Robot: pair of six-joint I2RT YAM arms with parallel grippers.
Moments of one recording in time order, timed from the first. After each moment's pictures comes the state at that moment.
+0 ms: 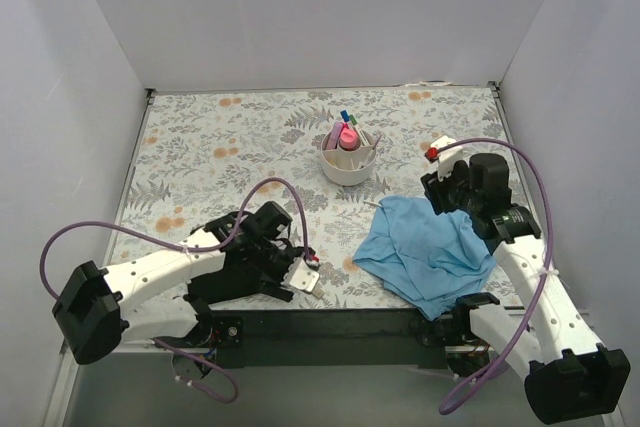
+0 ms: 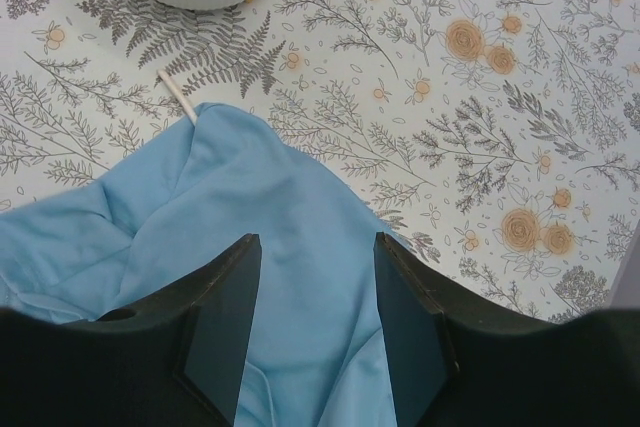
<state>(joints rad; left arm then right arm) -0.84 1.14 0.74 -0.75 0.67 1.06 0.22 0.87 0.78 -0.49 -0.20 -0.37</state>
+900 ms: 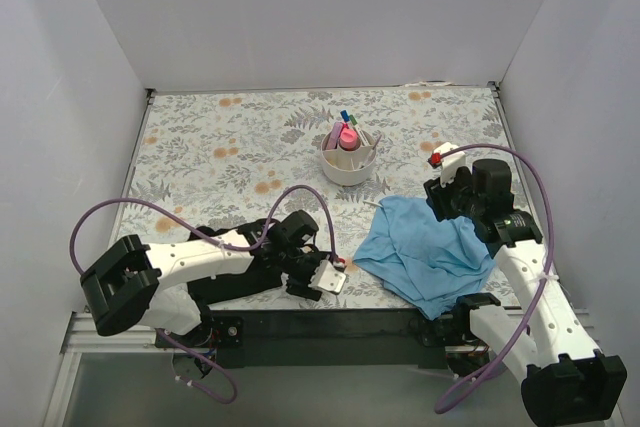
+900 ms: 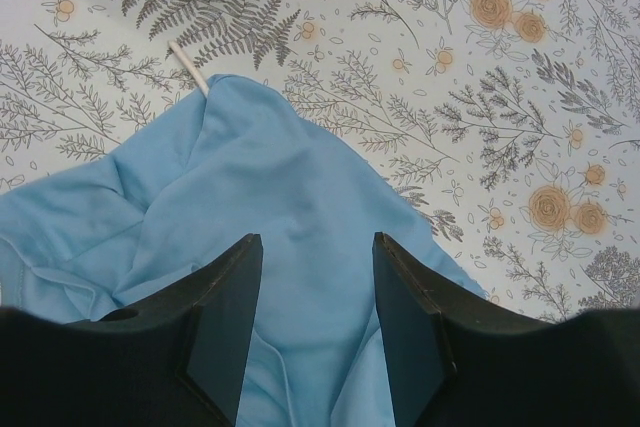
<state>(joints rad) -1.01 1.34 0.69 -0.37 0.60 0.86 0.17 0.84 0.74 -0.53 -0.25 -0.37</state>
